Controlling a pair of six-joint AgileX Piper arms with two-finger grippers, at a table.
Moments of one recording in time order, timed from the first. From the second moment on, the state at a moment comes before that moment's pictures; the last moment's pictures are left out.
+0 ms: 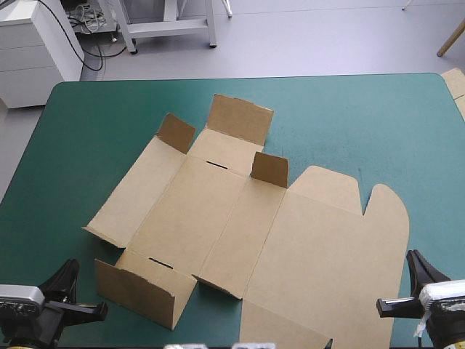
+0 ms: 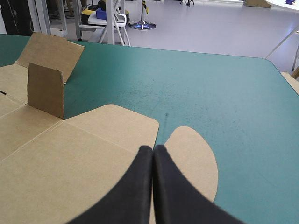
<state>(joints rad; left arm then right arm) 0.04 -0.01 -0.42 -0.18 0.76 0.13 -0.02 -0.01 -0.39 0.14 0.64 -0.22</state>
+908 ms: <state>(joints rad) 0.04 -0.01 -0.42 -0.18 0.76 0.13 -0.02 -0.01 -0.39 0.14 0.64 -0.22</state>
